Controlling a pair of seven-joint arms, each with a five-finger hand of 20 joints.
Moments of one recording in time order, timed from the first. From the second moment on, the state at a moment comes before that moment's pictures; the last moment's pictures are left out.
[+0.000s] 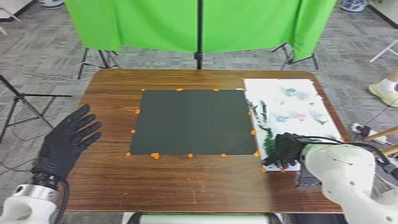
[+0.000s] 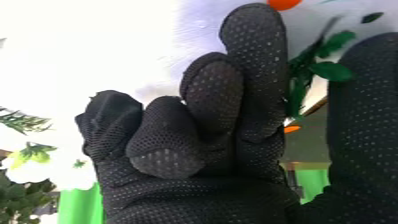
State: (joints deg) left arm 128.7 -68.8 -109.9 -123.7 44.7 -4.1 -2.0; right arm -99.2 -48.4 79.6 -119.5 -121.0 -43.2 31.9
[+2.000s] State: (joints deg) left arm 140.2 -64.3 -125.7 -128.5 43.3 -3.3 -0.8; right arm -74.6 -55.7 62.0 -113.4 -111.1 -35.0 27.3
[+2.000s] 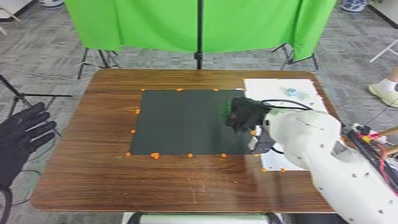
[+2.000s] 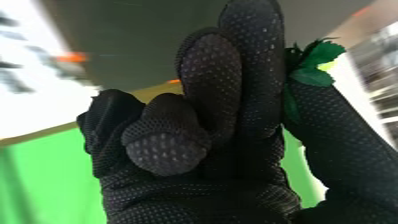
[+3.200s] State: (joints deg) left arm 136.6 -63.1 -118.1 -128.2 43.3 -1.7 -1.0; right arm -64.2 -87.9 41.5 -87.5 -138.0 -38.1 27.1
